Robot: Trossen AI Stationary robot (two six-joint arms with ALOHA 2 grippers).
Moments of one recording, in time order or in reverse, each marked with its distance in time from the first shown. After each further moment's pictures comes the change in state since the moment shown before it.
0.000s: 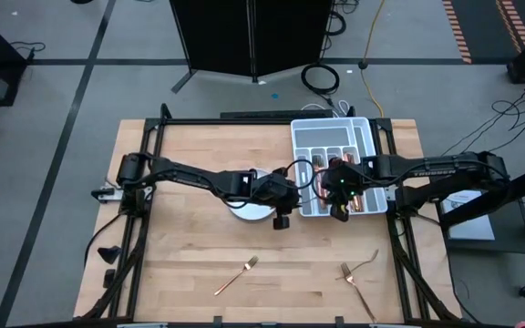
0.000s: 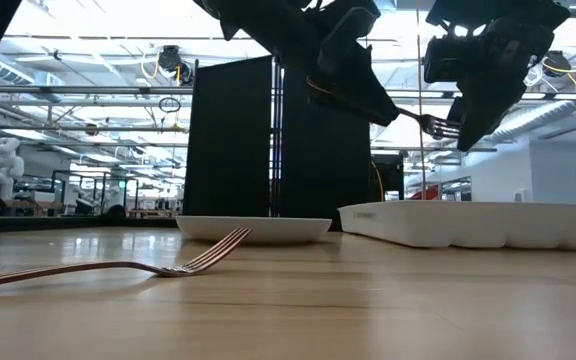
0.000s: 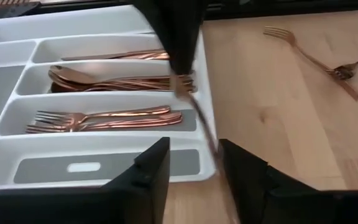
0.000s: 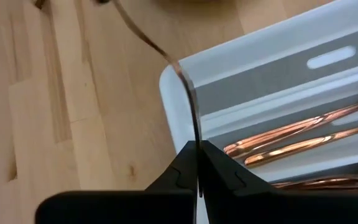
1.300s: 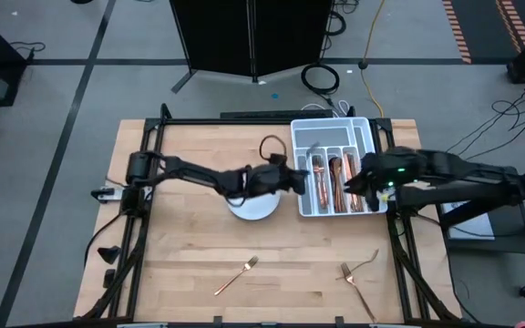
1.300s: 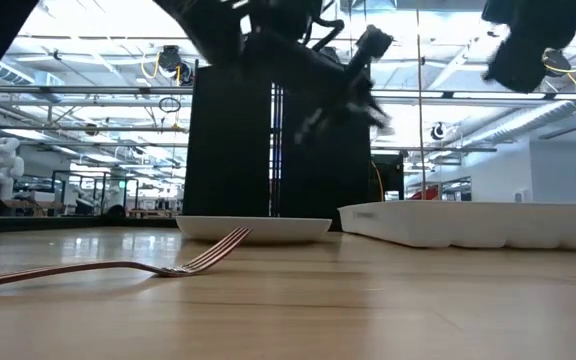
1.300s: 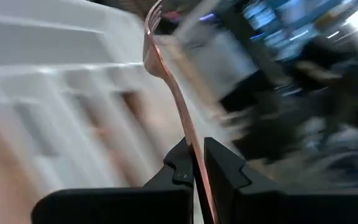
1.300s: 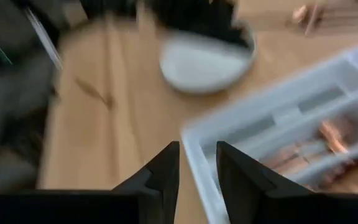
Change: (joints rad) left arm 0.074 0.054 -0.136 0.537 -0.271 -0.948; right arm -0.029 -0.494 -0.031 -0.083 0.050 0.084
